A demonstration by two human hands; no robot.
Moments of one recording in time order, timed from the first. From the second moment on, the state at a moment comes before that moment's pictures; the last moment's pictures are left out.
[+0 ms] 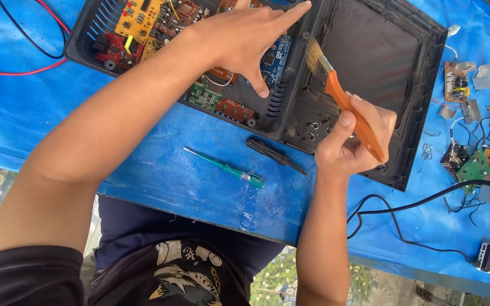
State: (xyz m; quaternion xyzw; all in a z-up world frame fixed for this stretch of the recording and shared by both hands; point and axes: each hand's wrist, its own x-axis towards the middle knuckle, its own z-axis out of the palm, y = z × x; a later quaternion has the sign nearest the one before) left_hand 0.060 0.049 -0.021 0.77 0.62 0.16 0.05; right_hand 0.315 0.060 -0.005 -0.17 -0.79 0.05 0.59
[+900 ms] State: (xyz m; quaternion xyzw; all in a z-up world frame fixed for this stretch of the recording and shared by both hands) left_hand 0.055 0.054 -0.013 0.74 0.65 0.10 0.15; right_hand 0.311 0.057 -0.005 -0.16 -0.81 0.06 0.57
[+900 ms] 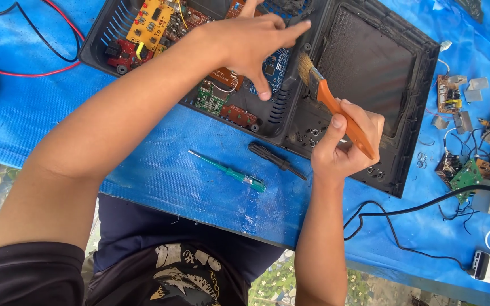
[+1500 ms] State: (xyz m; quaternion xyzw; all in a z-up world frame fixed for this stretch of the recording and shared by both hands) left_hand 0.059 0.024 -0.033 0.76 0.63 0.08 -0.14; right_hand 0.295 0.047 -0.002 -0.21 -0.85 0.11 0.47
